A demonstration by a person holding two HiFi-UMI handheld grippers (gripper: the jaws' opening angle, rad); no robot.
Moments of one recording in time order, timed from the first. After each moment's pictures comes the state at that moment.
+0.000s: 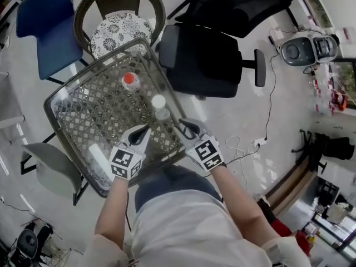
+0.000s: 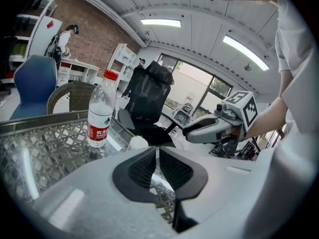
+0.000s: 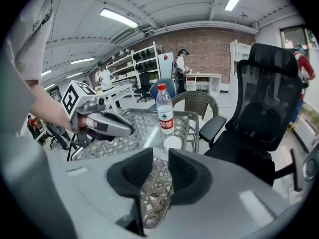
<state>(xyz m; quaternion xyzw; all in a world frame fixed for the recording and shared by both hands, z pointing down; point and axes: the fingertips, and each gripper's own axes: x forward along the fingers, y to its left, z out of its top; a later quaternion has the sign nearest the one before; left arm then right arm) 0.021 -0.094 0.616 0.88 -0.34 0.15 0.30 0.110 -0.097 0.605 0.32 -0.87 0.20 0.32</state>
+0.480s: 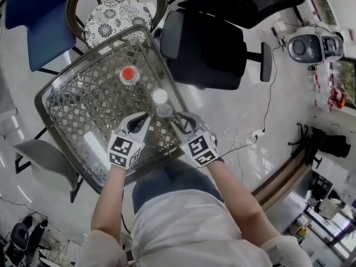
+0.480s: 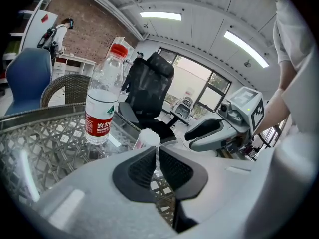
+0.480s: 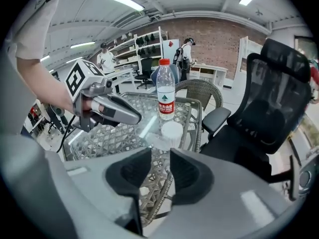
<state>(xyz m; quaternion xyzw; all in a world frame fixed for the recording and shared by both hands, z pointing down) 0.021 -0.121 0.662 0.88 -0.31 0.17 0.31 0.104 -0.101 0.661 0.30 -0.84 0.18 0.41</state>
